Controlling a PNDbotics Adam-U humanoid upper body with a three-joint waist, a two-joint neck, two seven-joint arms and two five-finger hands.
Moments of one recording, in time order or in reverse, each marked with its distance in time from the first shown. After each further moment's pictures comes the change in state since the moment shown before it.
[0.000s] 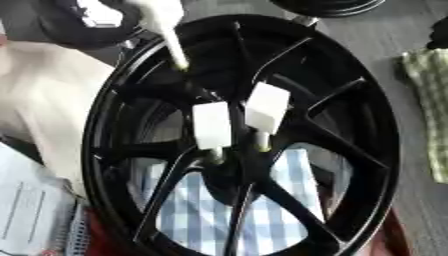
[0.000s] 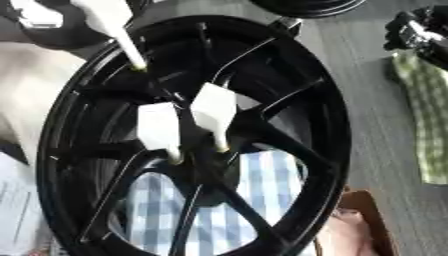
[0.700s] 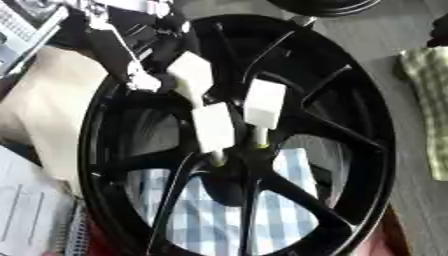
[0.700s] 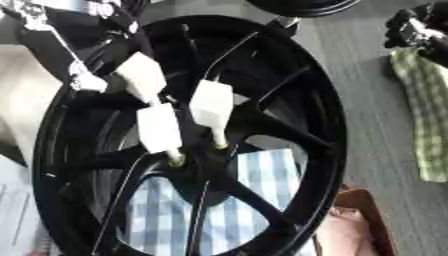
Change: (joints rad) left arm 0.015 -0.053 -0.225 -0.071 -0.029 -0.034 -0.046; right arm -0.021 0.000 0.012 0.000 0.000 0.006 0.008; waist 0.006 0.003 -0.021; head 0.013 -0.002
